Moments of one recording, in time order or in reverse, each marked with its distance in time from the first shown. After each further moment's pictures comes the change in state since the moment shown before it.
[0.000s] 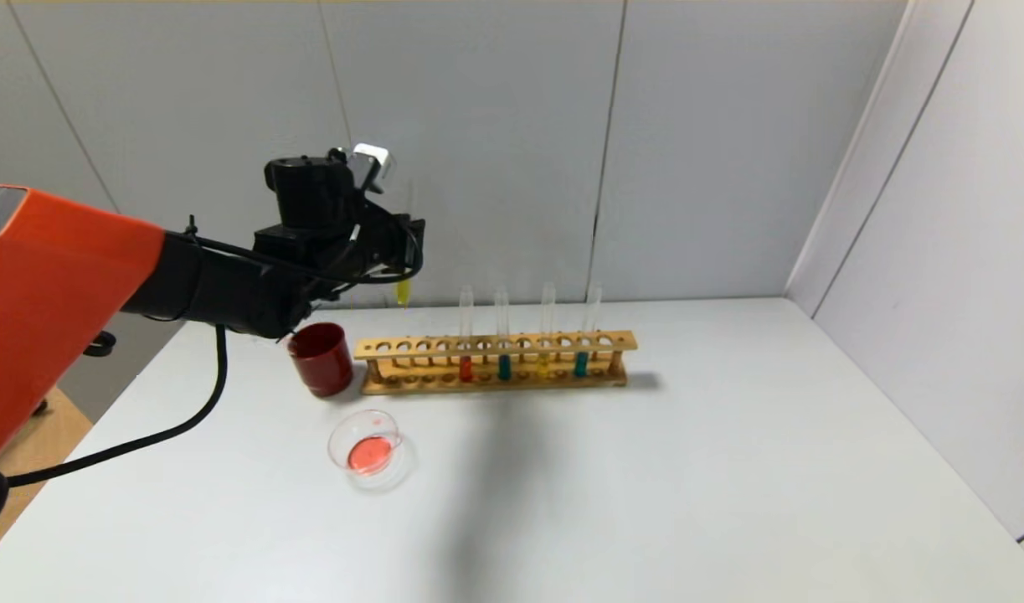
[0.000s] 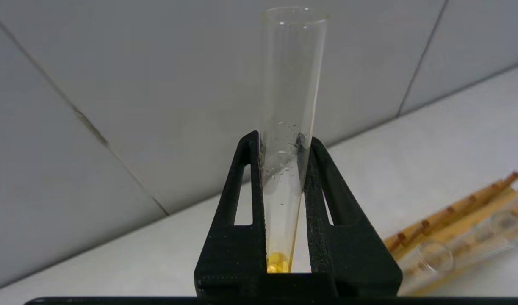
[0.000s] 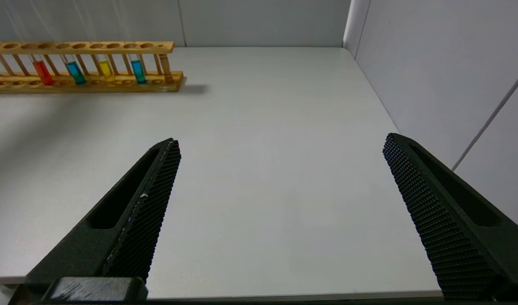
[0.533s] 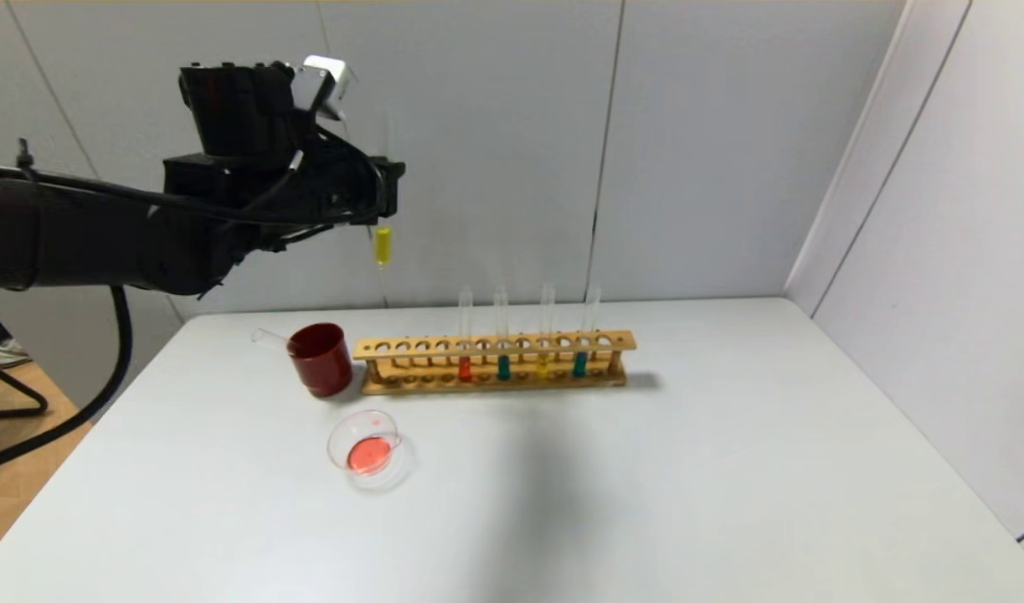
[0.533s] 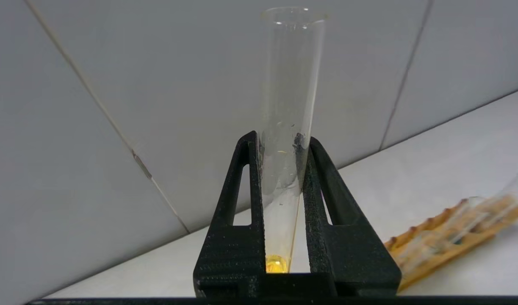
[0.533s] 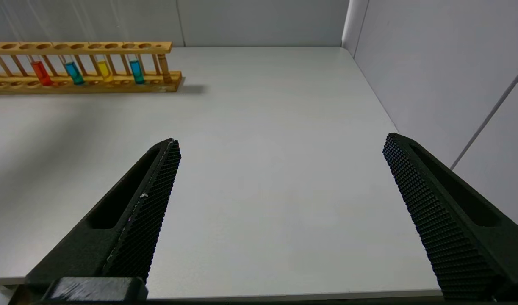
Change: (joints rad) left arm -0.004 -0.210 -0.016 0.159 -0.002 0.001; right arm 0.001 0.000 0.000 0.000 0.000 0.000
